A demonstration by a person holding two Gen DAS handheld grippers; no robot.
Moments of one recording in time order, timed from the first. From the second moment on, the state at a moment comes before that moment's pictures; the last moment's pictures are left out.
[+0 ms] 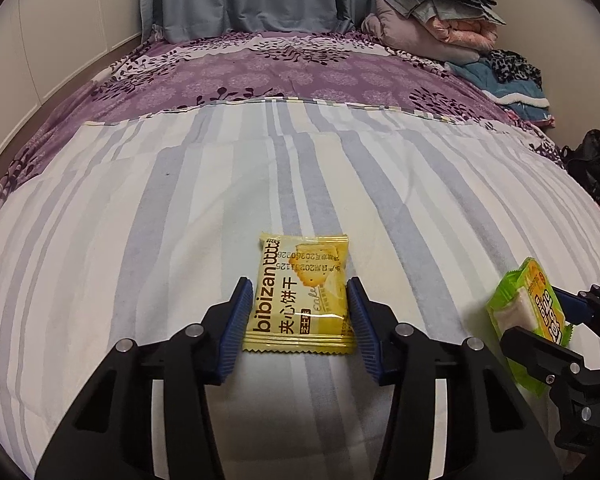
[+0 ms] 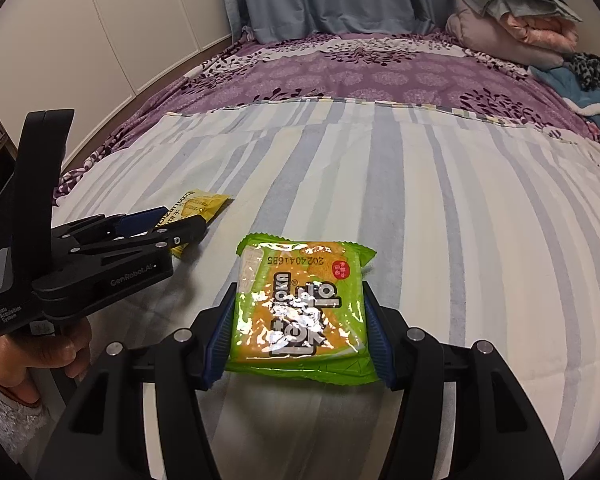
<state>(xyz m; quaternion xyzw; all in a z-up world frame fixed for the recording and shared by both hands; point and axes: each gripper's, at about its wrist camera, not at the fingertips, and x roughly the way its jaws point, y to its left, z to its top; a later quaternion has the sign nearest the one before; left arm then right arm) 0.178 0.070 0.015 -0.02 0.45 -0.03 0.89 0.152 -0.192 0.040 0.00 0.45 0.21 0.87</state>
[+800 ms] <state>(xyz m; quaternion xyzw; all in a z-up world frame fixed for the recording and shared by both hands) 0.089 0.077 0.034 -0.03 0.45 -0.03 0.89 0.107 -0.215 0.063 0.03 0.44 0.22 0.87</state>
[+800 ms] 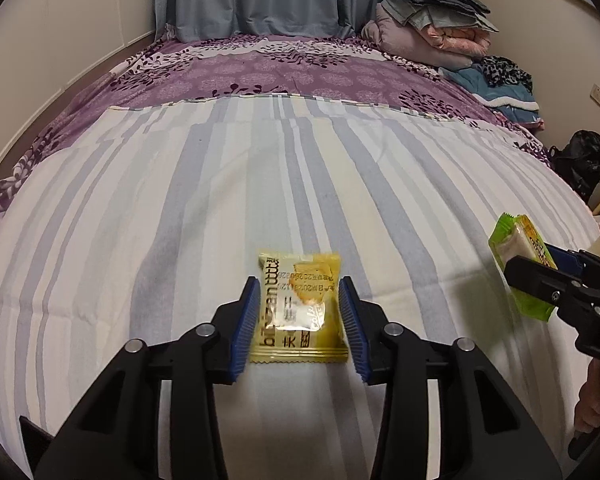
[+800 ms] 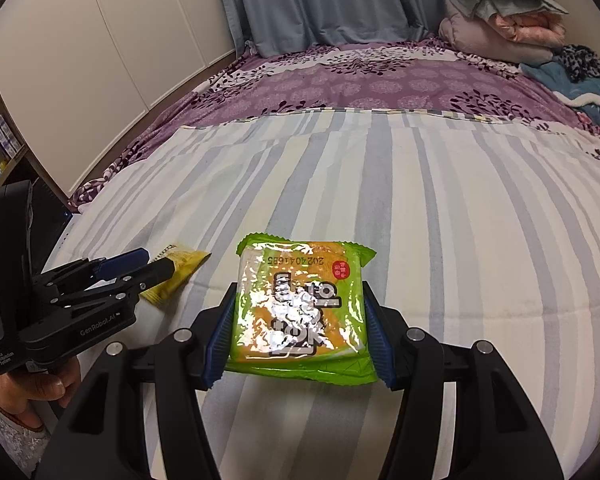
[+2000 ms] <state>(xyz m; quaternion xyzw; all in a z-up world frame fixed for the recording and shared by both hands) 0.049 0.050 0.077 -0.01 0.41 -0.04 0.91 0.046 -0.274 0.107 0.08 0.39 0.20 0.90</state>
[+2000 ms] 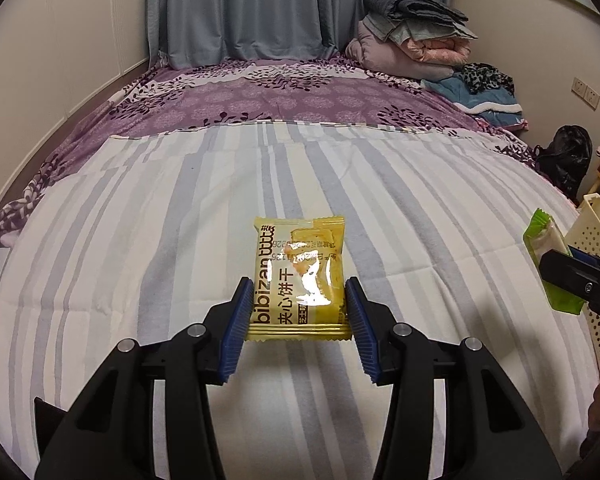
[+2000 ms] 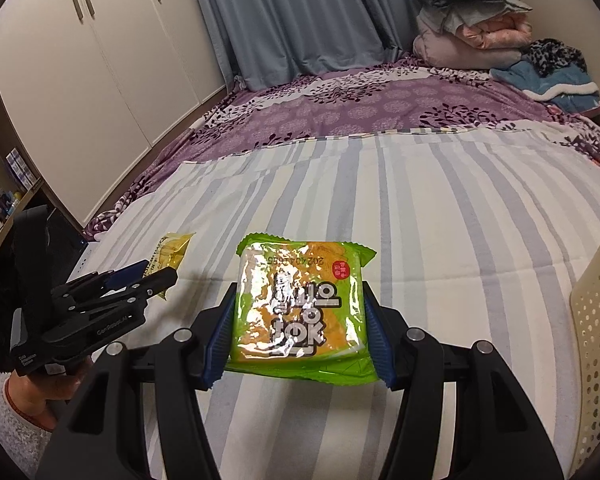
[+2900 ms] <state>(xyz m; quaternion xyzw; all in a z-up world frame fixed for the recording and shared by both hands) 0.016 -0.065 0.134 0.05 0.37 -0.14 0.92 -0.037 -0.453 0.163 0.16 0.28 0.04 0.94</state>
